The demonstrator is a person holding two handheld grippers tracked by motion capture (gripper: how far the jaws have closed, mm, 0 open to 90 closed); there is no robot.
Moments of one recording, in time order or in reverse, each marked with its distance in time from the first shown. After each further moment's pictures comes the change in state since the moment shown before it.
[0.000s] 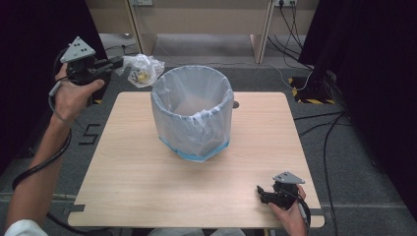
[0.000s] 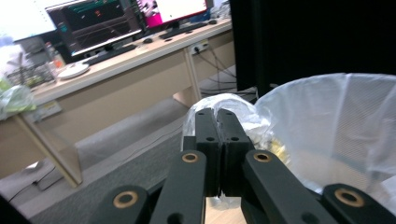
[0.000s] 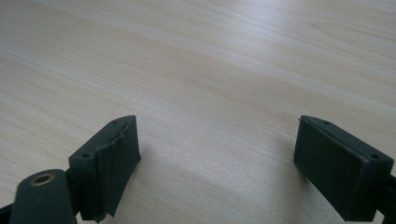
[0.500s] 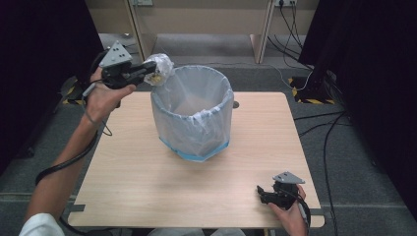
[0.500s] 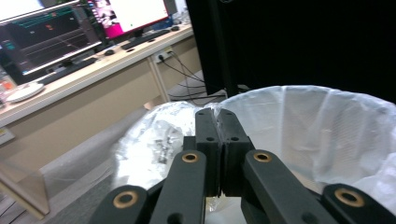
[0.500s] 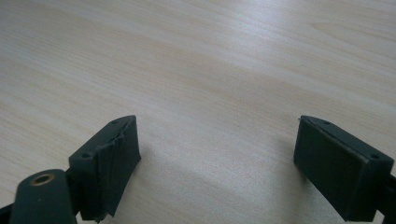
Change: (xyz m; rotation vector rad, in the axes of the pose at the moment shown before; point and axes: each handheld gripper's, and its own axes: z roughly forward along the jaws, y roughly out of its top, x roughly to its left) left arm -0.062 0.016 0.038 -0.005 -0.134 0.070; right arm 0.000 0.000 0.000 0.000 0.000 0.000
